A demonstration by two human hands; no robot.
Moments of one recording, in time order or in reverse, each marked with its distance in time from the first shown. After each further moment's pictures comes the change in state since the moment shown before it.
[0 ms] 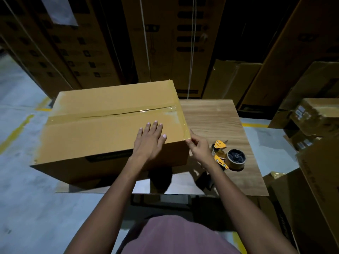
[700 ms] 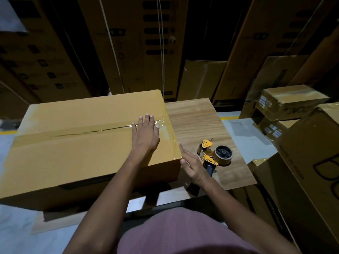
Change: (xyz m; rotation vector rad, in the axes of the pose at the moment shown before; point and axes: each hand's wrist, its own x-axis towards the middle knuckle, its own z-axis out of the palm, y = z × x) left_hand 0.083 0.011 0.001 -0.088 0.060 0.038; right_hand -0.037 0.024 0.013 -0.360 0.004 -0.239
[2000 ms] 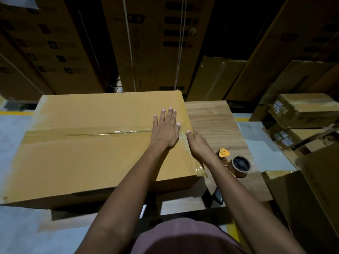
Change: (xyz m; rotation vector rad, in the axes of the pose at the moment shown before) left_hand 0.057 -0.015 0.007 -0.005 -0.078 0.106; right_hand 0.141 -0.003 0.018 -0.144 -0.030 0.615
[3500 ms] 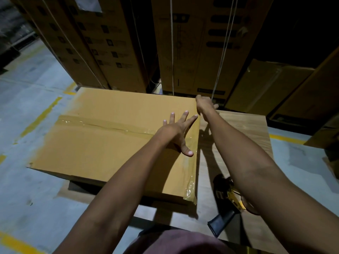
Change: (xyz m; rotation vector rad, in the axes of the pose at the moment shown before) left_hand 0.046 0.034 -0.056 0.032 -0.545 -0.236; right_hand 0.185 -0.102 -0.033 0.059 -0.058 0.149
